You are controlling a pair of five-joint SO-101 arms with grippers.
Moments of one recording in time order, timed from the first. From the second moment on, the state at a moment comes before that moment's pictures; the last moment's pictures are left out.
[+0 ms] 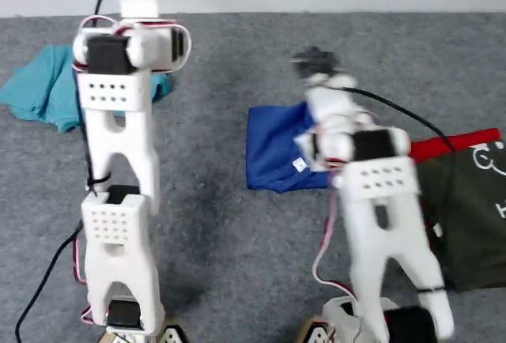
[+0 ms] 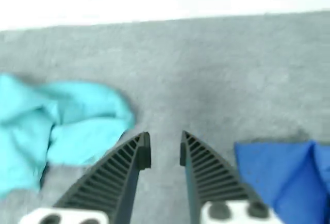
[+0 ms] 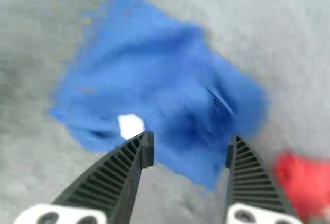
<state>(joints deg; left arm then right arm) -0.7 40.3 -77.5 99.4 9.6 -14.2 -20.8 19.2 66.4 19.7</state>
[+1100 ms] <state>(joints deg) -2.8 32.6 -54.6 99.4 9.6 6.5 9.3 12.0 70.6 22.7</state>
